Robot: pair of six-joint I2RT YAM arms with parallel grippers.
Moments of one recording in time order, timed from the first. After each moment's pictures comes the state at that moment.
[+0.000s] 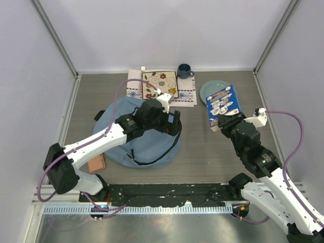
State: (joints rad) left arm -0.83 1.38 1.14 -0.32 0.01 -0.41; right arm 0.55 0.57 0.72 -0.44 0.51 0.98
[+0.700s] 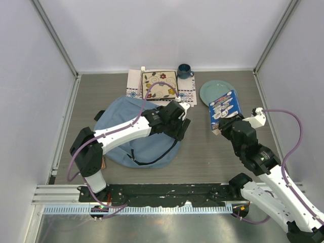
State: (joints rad) left arm -0.95 1.71 1.38 -0.57 -0.04 -0.33; right arm 0.55 0.60 0.74 -0.56 0.57 0.95
